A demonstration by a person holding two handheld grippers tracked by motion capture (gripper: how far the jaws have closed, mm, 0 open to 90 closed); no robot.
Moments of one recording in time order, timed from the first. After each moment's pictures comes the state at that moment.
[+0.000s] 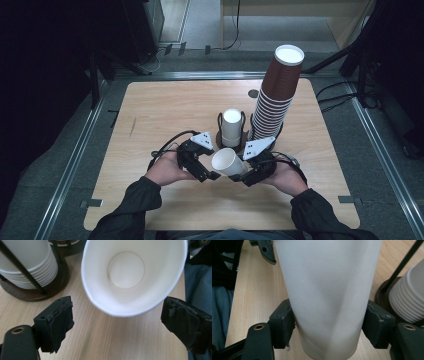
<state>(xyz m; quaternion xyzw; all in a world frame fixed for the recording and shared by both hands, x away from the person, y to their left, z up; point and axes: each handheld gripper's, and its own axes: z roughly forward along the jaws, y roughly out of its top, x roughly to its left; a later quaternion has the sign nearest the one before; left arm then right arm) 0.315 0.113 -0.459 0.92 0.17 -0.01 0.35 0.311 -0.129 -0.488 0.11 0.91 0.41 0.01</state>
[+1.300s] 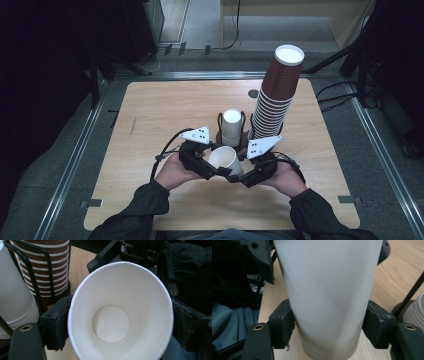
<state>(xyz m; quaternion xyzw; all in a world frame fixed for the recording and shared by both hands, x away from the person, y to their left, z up) 0.304 0.105 -0.445 0.84 0.16 -0.05 0.51 0.303 -0.129 -0.474 0.10 0.87 0.48 -0.03</state>
